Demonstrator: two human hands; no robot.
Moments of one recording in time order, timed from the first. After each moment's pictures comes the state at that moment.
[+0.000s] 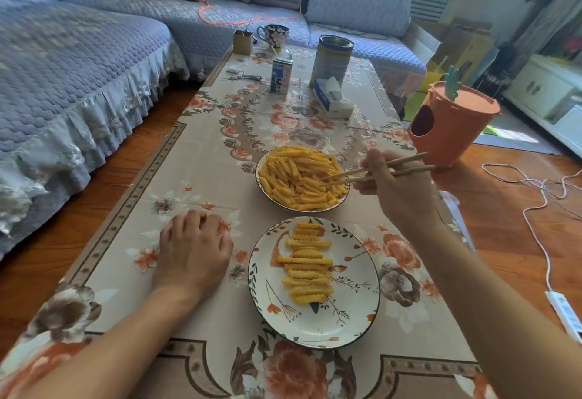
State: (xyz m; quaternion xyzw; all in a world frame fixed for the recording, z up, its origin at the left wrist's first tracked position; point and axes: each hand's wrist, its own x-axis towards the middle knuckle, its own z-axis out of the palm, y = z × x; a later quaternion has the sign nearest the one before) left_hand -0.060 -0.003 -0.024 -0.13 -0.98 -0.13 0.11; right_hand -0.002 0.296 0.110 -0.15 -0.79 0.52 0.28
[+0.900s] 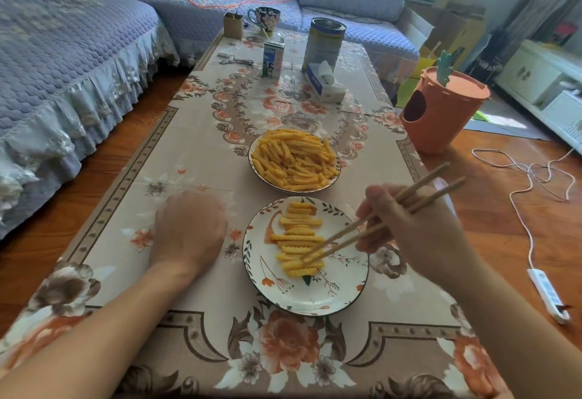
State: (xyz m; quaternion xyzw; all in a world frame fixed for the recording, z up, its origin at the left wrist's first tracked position) left_hand -0.058 -0.002 -0.019 -0.13 -0.98 -0.14 0.10; right_hand 0.108 0.248 0.153 -0.13 -0.82 0.55 0.11
